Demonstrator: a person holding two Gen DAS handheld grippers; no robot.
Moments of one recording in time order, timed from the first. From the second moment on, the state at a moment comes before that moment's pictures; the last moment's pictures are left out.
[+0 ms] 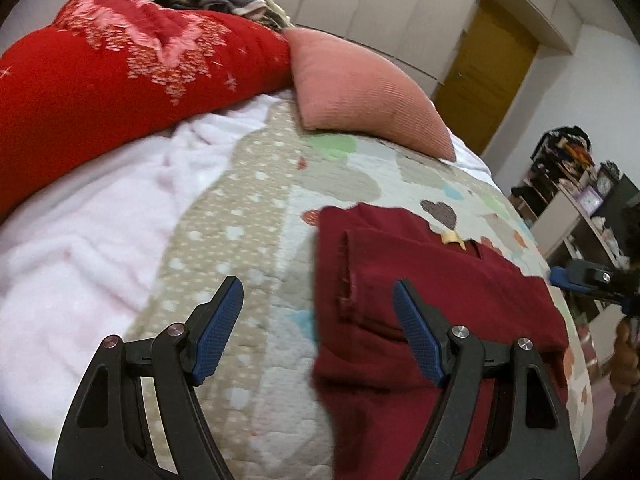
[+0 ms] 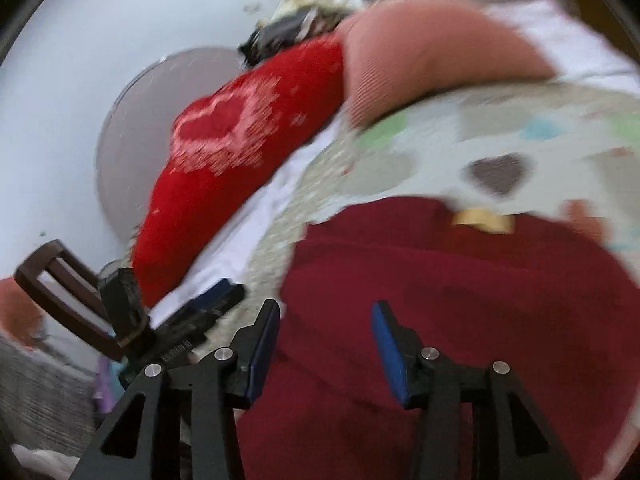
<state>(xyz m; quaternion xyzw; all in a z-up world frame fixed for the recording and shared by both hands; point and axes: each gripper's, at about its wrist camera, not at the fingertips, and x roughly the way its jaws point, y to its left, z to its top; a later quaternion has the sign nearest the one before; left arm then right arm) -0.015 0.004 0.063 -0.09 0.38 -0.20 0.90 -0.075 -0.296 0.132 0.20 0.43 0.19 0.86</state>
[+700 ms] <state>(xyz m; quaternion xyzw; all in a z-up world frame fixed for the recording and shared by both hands) -0.020 -0.040 0.039 -0.04 0.40 -0.22 0.89 -0.189 -0.386 0.077 0.02 0.42 -0.11 0.90</state>
